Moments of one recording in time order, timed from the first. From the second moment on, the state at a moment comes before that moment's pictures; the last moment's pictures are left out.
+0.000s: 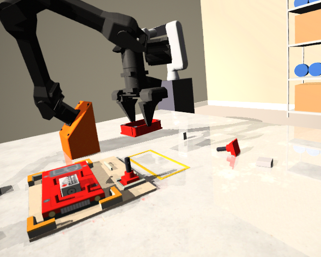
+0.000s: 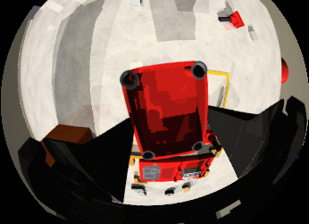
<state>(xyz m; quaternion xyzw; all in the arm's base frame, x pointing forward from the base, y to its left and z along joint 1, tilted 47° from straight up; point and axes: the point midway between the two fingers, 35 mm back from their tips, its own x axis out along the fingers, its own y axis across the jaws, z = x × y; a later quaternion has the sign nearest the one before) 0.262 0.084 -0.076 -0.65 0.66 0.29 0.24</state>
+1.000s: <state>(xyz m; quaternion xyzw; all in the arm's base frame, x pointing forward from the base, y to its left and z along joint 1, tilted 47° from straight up) 0.261 0.085 -0.076 -0.69 0.57 0.44 0.08</state>
